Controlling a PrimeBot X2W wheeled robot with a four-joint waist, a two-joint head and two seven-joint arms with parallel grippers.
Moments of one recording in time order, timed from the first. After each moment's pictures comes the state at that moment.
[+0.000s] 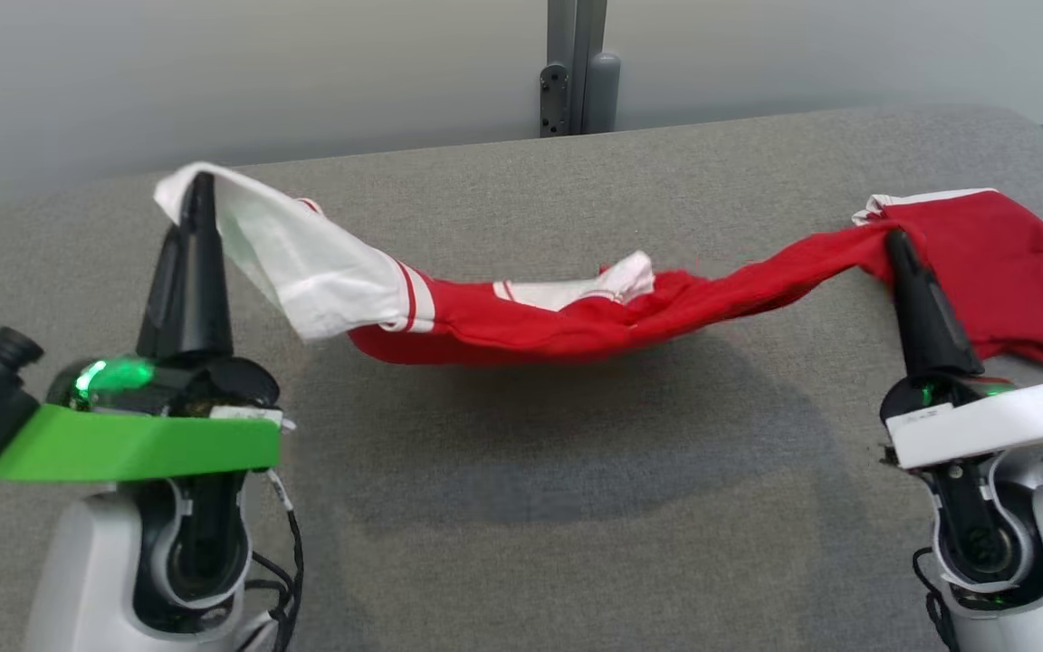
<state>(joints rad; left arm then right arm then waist) -0.26 0.12 -0.16 -0.19 -0.85 -0.05 -0.13 -0.17 -0.11 0.01 -0.12 0.81 0.13 -0.02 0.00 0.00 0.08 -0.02</state>
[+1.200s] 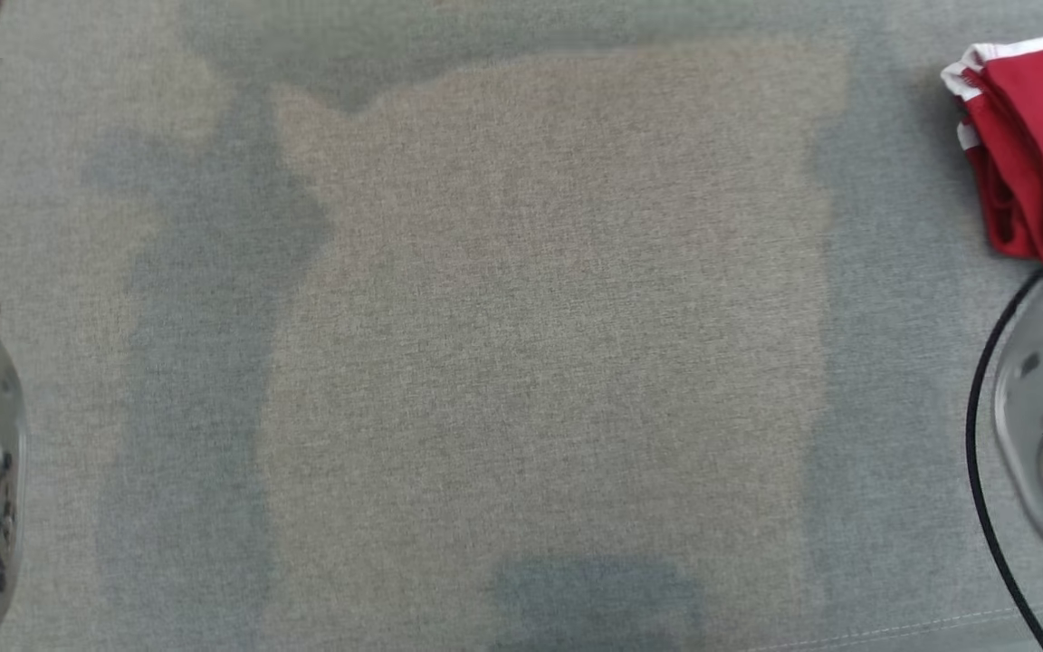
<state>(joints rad) -1.50 0.20 -0.19 0.38 -0.71 -0.02 -0.01 -1.37 -0.05 -0.23 0.42 0.56 0.13 0.07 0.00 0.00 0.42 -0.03</state>
